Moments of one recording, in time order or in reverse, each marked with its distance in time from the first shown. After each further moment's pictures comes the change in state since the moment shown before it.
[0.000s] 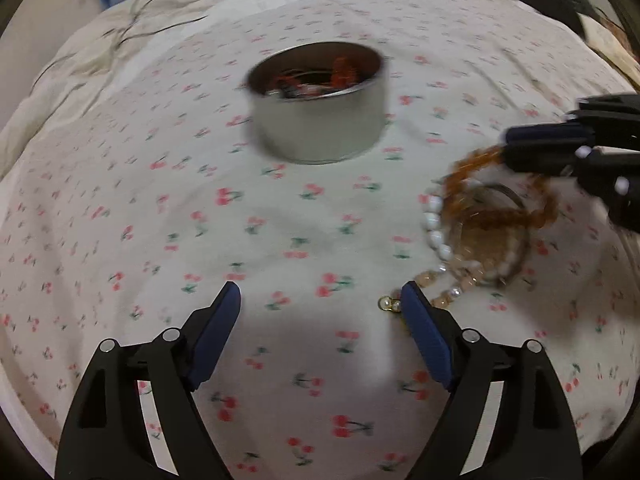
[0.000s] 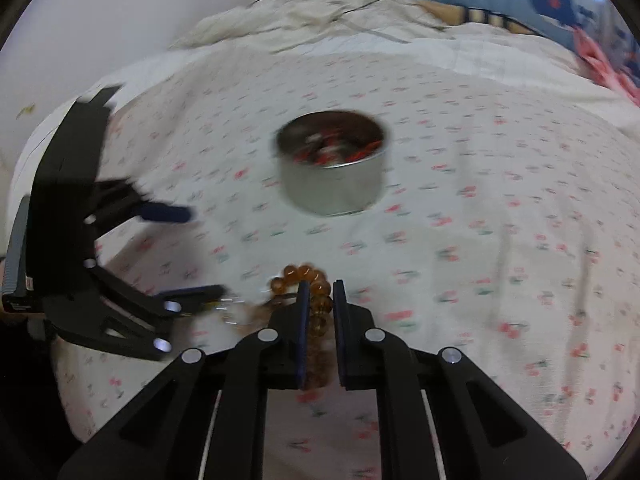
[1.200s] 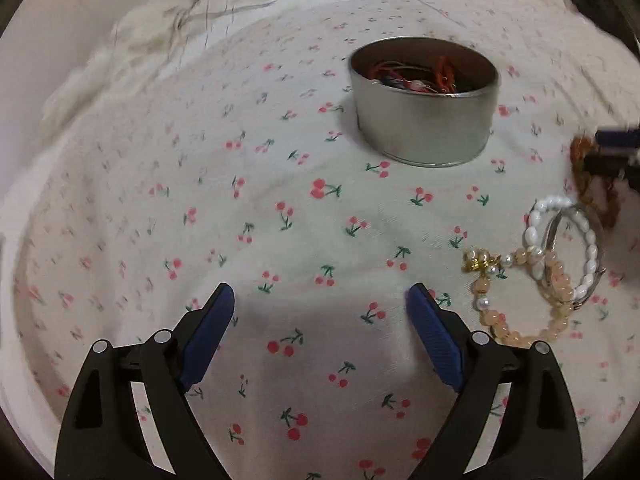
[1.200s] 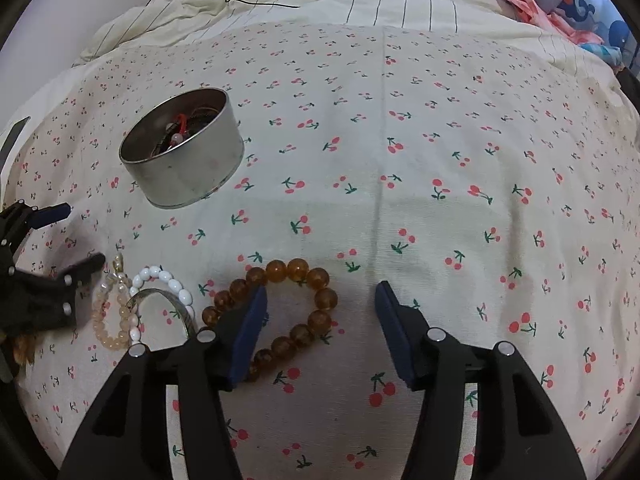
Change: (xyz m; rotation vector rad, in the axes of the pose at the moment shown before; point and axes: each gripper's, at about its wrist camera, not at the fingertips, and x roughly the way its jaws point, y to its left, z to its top) left arm 0.012 0.030 0.003 -0.116 0.008 0.137; right arm 0.021 -0.056 -0.007 0.166 0.102 -0.144
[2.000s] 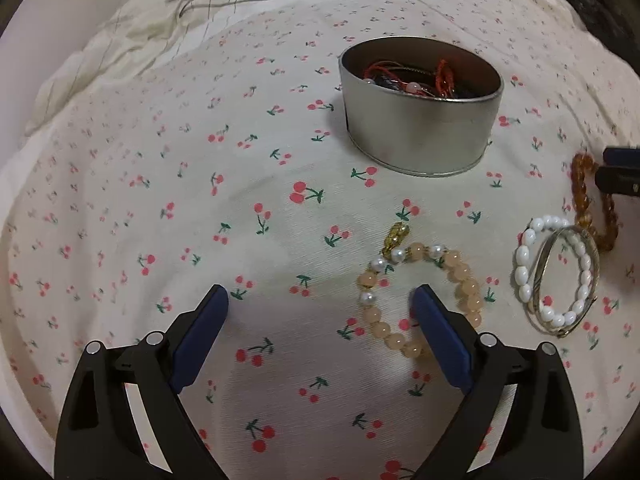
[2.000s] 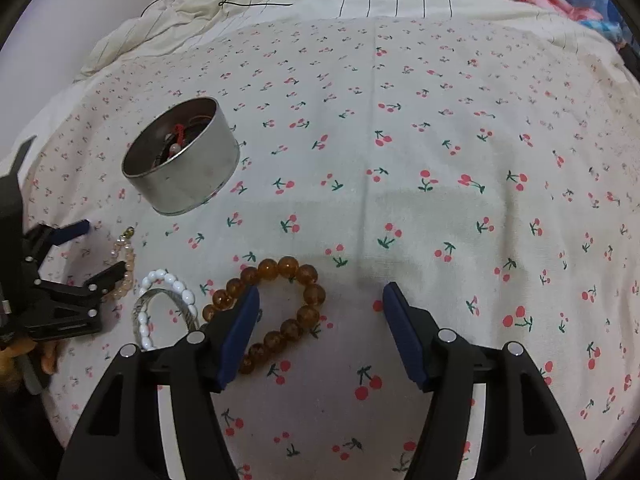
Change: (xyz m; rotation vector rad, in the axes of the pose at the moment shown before) left arm 0.007 -0.004 0.001 -0.058 0.008 -0.029; right arm -0.008 -0.025 0.004 0.076 0.030 0.086
